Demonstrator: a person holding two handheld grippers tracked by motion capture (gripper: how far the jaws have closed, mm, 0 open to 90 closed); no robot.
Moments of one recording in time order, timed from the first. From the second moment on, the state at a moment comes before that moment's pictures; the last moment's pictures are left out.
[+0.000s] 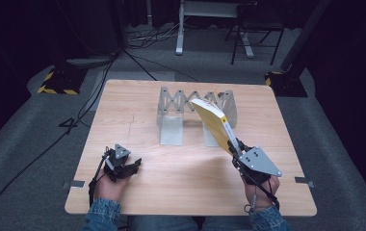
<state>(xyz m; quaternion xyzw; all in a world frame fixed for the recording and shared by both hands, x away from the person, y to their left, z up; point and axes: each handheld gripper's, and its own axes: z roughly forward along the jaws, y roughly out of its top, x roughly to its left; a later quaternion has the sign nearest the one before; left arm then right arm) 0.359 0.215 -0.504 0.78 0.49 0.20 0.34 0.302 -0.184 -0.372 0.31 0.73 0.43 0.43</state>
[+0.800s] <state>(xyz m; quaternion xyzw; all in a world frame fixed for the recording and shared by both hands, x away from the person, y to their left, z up) 0.361 0.214 -0.504 0.77 0.50 0.20 0.33 0.352 -0.182 -0.349 0.37 0.66 0.49 0.43</state>
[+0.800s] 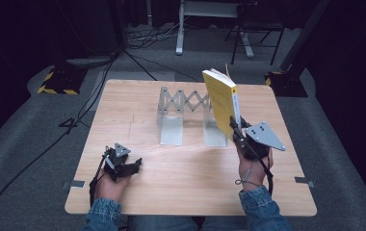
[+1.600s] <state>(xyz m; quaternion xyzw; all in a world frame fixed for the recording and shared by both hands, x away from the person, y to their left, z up) 0.361 0.214 -0.504 0.77 0.50 0.20 0.33 0.412 -0.168 -0.373 0.41 0.64 0.50 0.42</state>
